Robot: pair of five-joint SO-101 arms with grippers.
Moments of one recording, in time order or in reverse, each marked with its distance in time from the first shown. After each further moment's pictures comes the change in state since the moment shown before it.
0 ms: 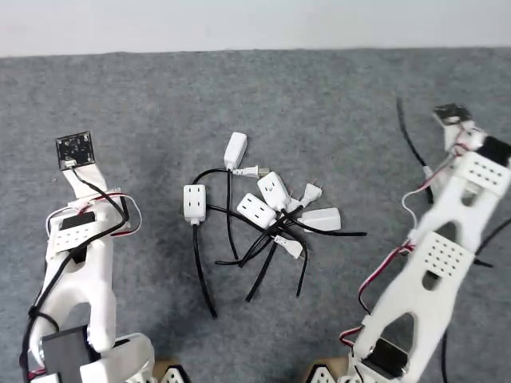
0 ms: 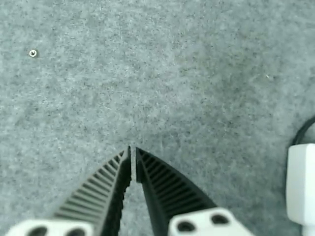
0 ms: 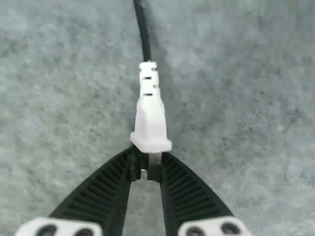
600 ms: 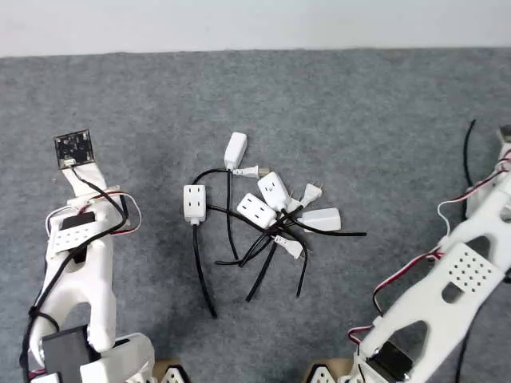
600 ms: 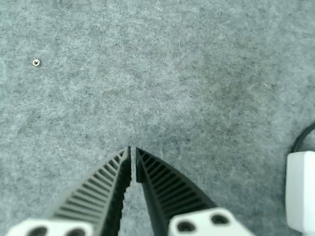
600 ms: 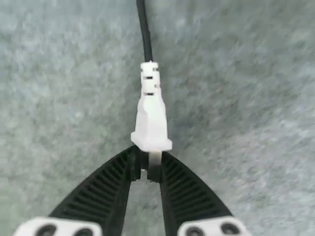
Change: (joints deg) left arm 0.0 0.0 0.0 -1.7 0.0; right arm 8.8 -9.5 13.6 0.0 -11.3
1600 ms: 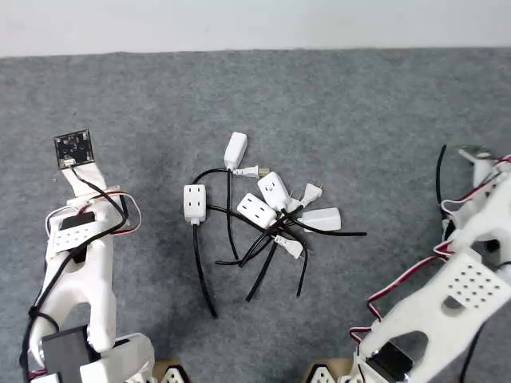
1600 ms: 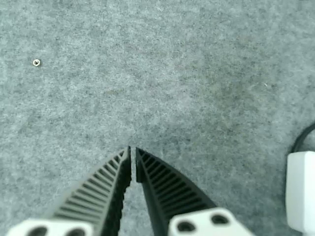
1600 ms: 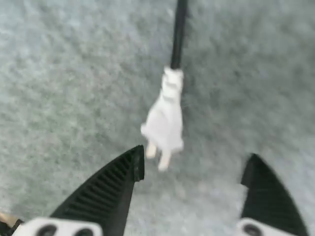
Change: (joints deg) left arm 0.0 0.0 0.0 0.0 0.0; right arm -0.5 -29.1 45.5 -2.7 16.2
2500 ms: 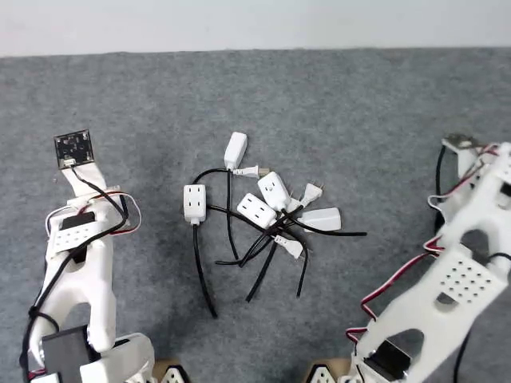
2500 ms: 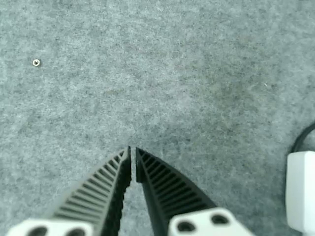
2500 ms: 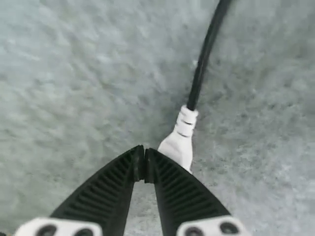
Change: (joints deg) left arm 0.0 0.0 0.0 0.0 0.0; right arm -3.4 1.6 2.2 -5.5 2.2
